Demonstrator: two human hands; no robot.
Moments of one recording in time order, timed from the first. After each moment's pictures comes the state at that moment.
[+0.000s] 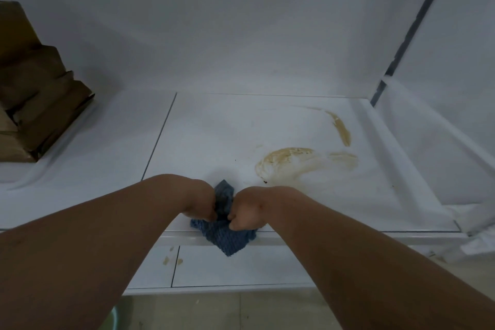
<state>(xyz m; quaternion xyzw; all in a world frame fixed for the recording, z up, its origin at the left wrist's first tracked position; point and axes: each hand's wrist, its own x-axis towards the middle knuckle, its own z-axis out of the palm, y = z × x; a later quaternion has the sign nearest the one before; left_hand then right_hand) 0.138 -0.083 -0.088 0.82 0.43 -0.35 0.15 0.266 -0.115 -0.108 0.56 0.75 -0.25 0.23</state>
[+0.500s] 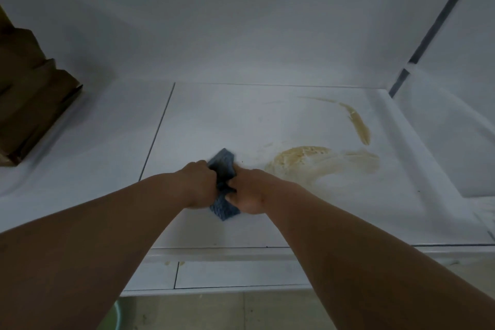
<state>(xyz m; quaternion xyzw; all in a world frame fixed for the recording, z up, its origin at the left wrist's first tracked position) 0.133 -0.024 -0.114 0.85 0.47 -0.20 0.11 0.269 -0.056 -0.133 0.61 0.76 -0.21 0.09</state>
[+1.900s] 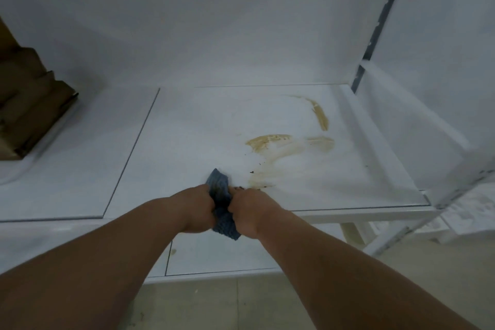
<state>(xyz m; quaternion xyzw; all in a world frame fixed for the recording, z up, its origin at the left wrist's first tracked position) 0.160 -0.123 -0.134 0.85 0.46 -0.15 0.22 0.303 -0.173 -0.144 0.62 0.77 -0.13 0.08</state>
